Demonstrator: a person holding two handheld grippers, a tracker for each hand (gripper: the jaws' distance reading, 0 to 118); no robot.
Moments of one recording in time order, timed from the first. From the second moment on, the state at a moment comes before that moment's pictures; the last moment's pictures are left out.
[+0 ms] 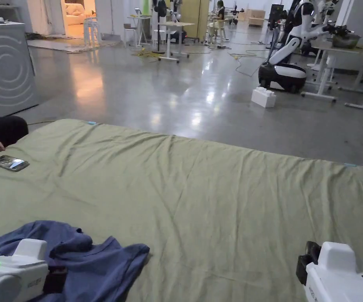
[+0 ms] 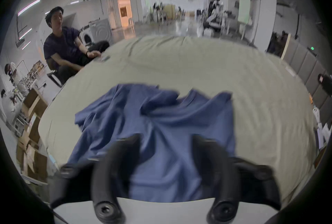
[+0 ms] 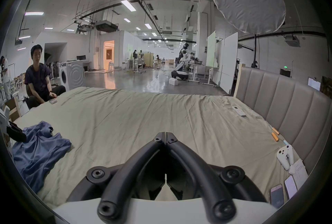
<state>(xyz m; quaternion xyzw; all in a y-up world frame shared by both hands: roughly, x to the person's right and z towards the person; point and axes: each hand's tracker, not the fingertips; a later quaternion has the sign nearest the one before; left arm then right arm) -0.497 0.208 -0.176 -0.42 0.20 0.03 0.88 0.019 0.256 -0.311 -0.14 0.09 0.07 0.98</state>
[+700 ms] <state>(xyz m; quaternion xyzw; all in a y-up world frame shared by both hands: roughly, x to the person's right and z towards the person) -0.497 0.129 -0.177 -0.47 0.23 0.01 0.85 -0.001 0.229 -0.308 -0.18 0.12 0.10 0.97</state>
